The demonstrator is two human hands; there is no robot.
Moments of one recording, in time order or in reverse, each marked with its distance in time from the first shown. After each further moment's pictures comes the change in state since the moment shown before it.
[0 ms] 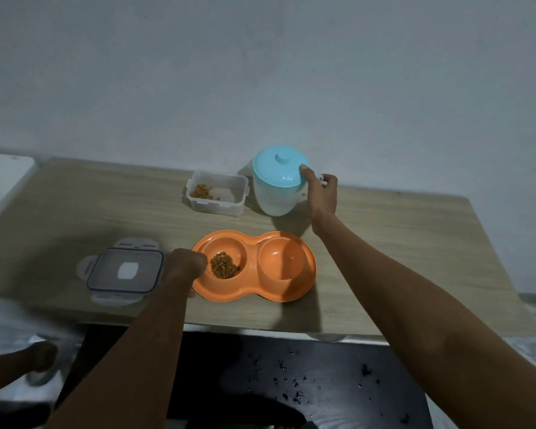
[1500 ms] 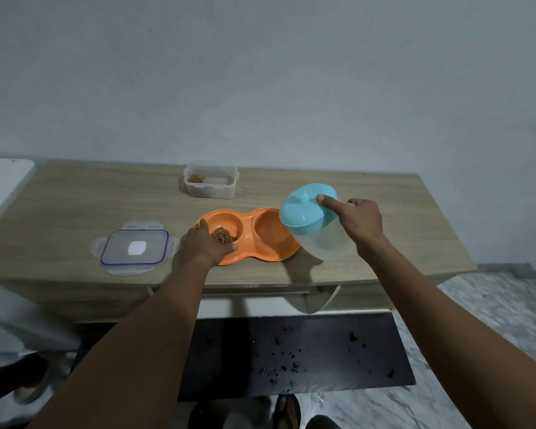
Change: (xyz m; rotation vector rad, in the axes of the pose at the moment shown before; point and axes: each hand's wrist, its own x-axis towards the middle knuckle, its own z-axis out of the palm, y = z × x) left_hand -0.016 -0.042 0.024 0.286 0.093 0.465; right_hand -0.147 0.007 -0.134 -0.284 0.075 -0.059
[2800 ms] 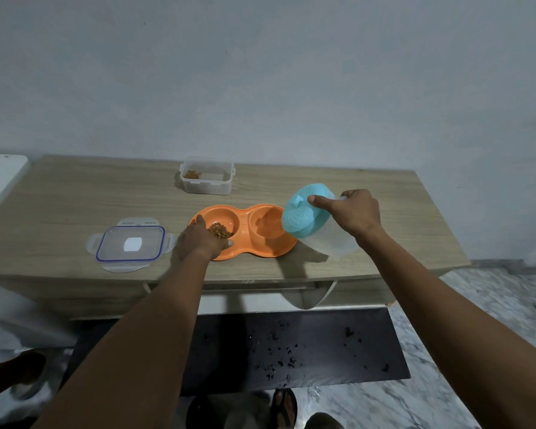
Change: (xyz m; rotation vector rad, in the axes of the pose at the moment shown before) left_hand 0.008 0.001 0.008 0.008 0.024 -0.024; right_hand -0.009 -0.018 -0.005 -0.276 0.010 -0.118
